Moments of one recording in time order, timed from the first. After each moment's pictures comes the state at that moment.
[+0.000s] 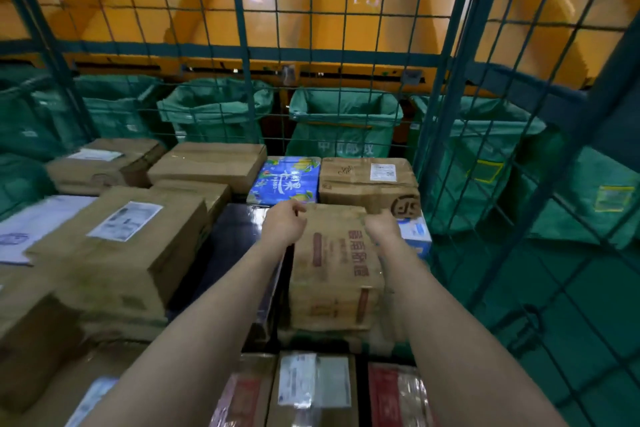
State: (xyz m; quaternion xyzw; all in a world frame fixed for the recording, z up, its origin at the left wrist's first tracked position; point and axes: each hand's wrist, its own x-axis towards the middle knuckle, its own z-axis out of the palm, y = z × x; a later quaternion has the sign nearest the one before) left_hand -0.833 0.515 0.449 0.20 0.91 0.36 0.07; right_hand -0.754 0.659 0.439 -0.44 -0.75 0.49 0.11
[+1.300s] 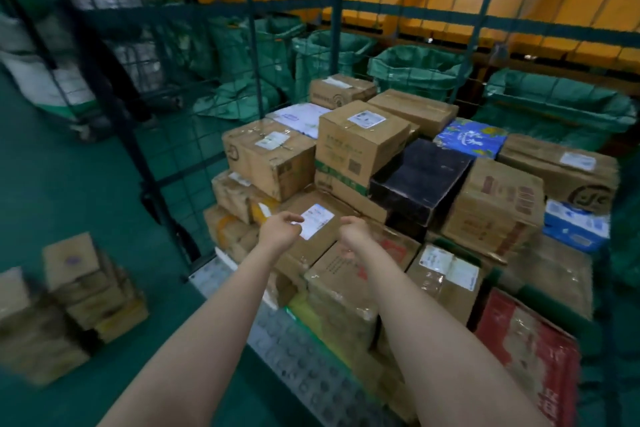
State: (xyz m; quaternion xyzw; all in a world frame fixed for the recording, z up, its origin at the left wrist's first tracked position) left_hand -0.585 0.137 0.406 -0.14 0.85 0.51 0.06; right_hand -0.600 0.277 0.400 -0.19 -0.78 0.58 -0.13
